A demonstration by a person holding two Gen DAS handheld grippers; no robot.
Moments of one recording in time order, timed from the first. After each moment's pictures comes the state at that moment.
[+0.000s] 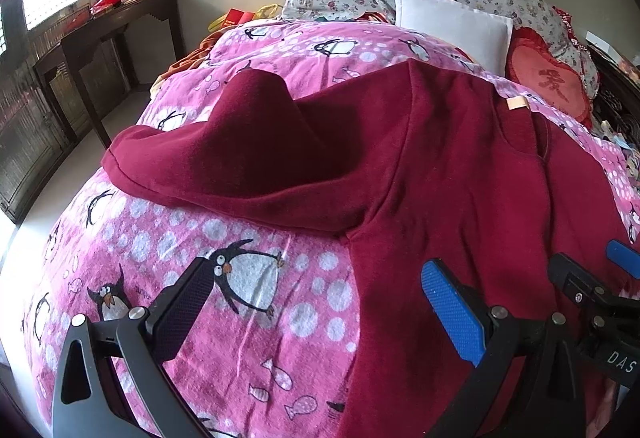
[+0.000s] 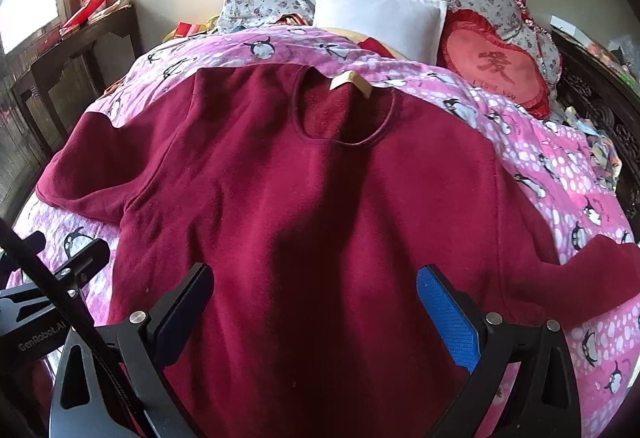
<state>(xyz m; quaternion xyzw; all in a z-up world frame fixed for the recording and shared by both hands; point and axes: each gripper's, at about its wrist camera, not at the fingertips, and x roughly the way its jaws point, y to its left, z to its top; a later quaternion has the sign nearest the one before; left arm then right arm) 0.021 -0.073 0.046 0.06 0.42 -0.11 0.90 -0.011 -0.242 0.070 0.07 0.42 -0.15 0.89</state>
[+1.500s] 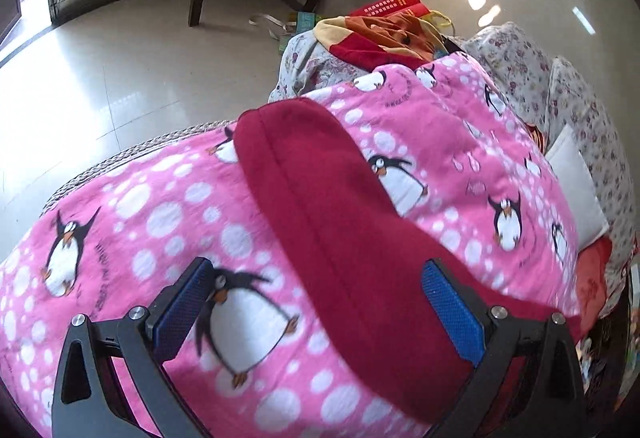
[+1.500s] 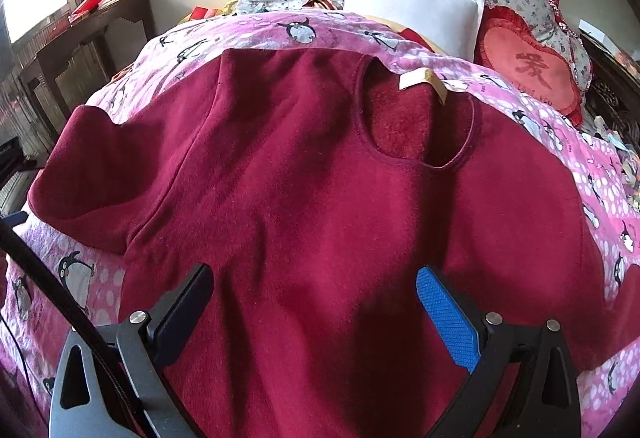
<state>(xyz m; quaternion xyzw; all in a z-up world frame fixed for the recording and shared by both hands) 0.180 0.139 0.018 -0.25 0.49 0.03 0.84 0.052 -0.223 0.047 0.07 0.44 -0.12 0.89</state>
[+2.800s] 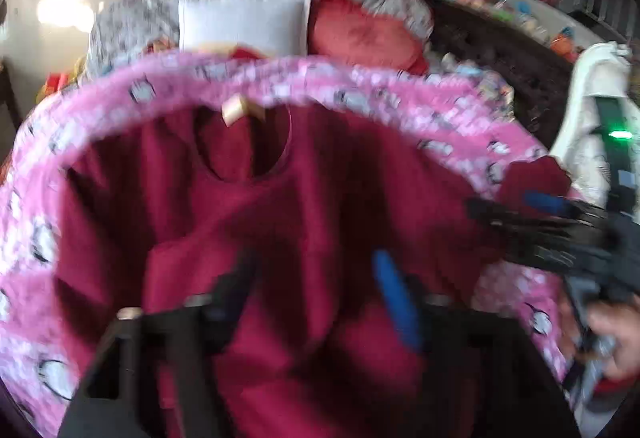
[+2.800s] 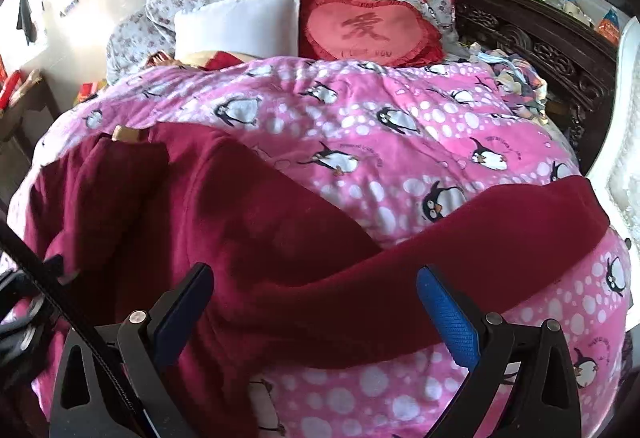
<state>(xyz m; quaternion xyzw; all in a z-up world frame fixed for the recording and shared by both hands) -0.016 -0.223 0.080 0.12 0.38 -0.41 0.82 -0.091 -0.419 0.078 0.16 0.40 -0.27 0.86</state>
